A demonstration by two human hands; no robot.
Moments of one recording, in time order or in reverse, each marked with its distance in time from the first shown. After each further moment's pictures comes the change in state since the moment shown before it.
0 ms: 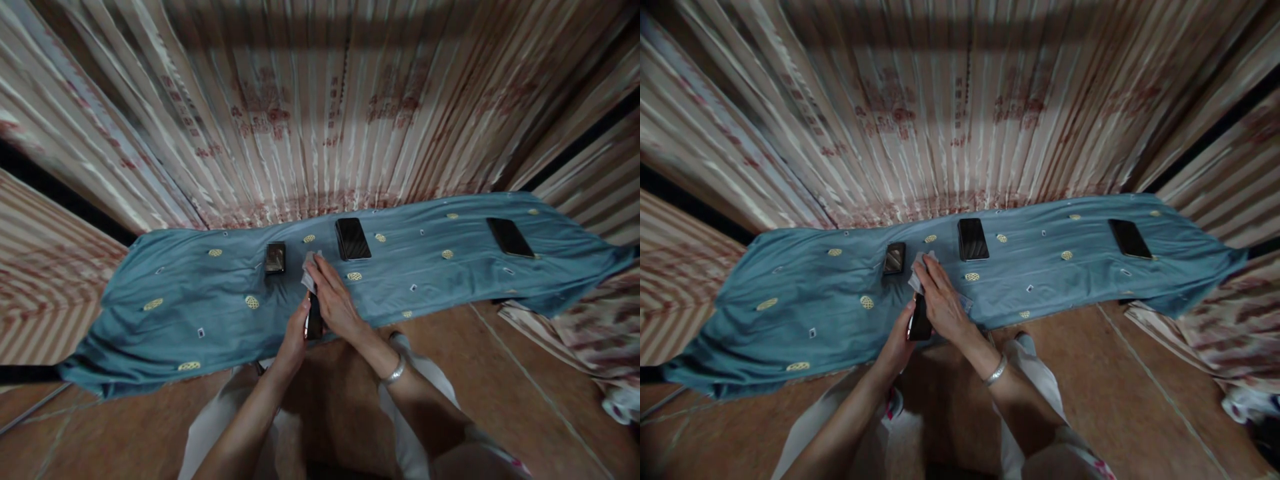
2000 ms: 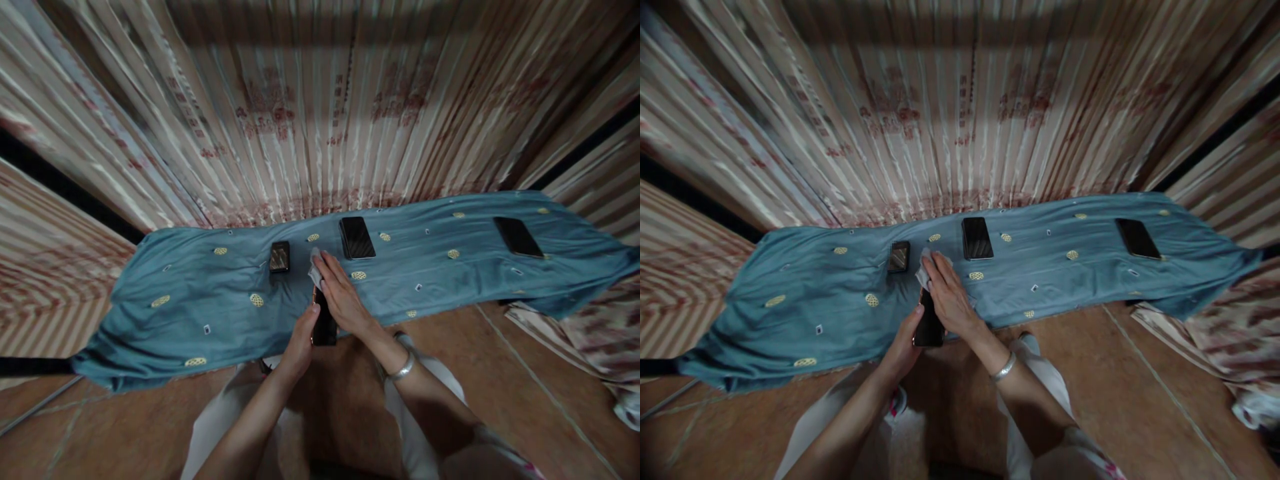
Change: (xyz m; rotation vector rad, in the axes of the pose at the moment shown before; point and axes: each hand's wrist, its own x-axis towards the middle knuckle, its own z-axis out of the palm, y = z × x) left_hand -0.009 -0.003 0.000 0.014 -0.016 0.037; right_hand 0.002 0.004 -0.009 0.061 -0.067 0.075
